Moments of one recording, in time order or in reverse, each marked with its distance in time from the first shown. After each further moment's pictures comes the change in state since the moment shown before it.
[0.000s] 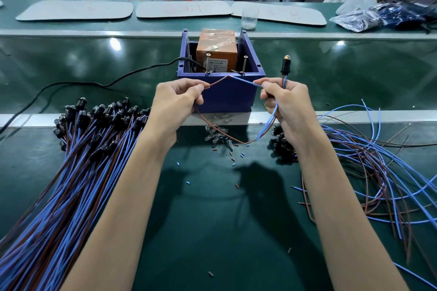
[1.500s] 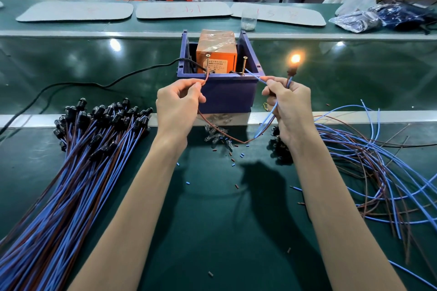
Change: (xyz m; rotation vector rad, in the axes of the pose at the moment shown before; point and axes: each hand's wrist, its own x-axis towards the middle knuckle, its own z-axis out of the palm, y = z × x) left_hand -0.006 -0.006 0.014 -0.001 0.184 0.017; right_hand 0.001 0.002 0.005 0.078 0.140 -0.001
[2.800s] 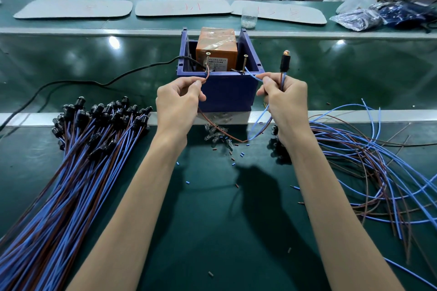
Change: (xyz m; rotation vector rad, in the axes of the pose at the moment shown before) left_hand 0.002 0.000 0.001 -0.004 -0.009 0.010; right_hand -0.001 0.005 0.006 -0.295 0.038 -0.198
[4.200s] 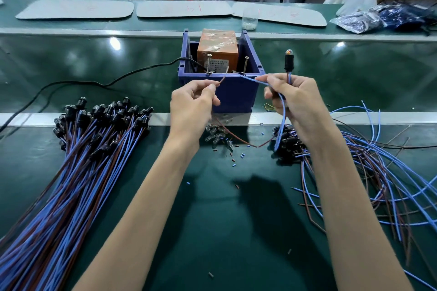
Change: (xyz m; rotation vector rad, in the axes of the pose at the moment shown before) left_hand -0.011 0.005 0.013 -0.090 -0.074 -0.022; right_hand 0.002 -0.018 -0.028 0.123 -0.321 0.098
